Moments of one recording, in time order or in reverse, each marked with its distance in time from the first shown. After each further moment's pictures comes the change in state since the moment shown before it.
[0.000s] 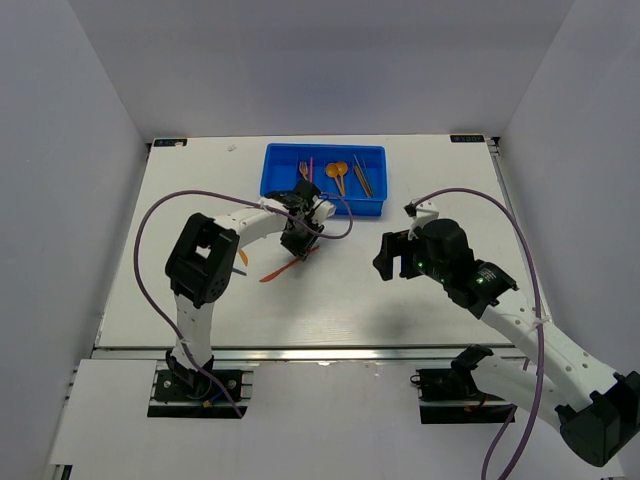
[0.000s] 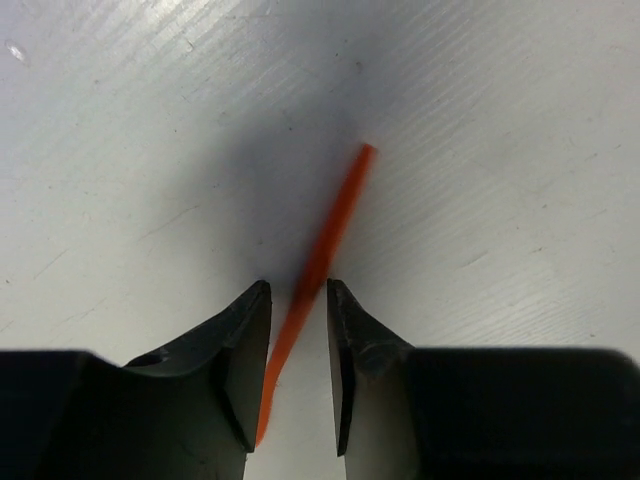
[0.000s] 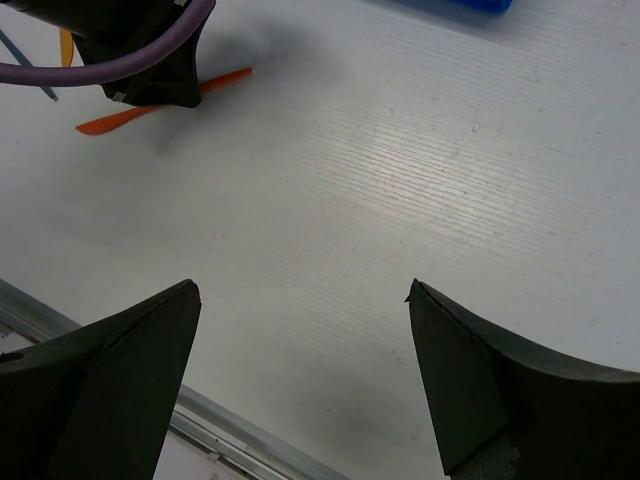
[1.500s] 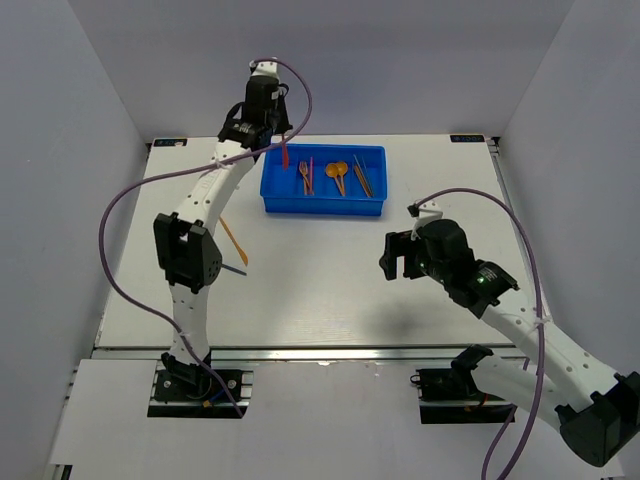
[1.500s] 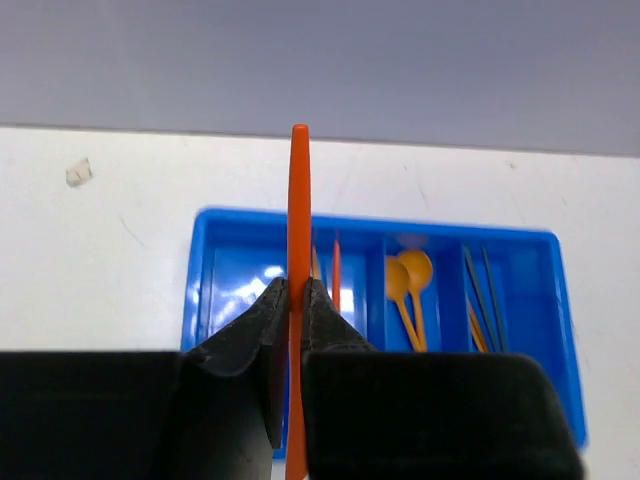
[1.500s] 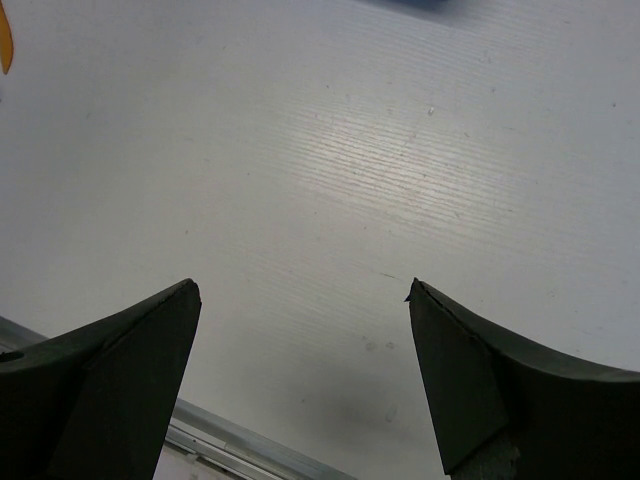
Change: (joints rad) left arm 0.198 0.039 0.690 0.196 -0.298 -0.365; right arm 0.000 -0.006 0.009 -0.050 0.080 -0.007
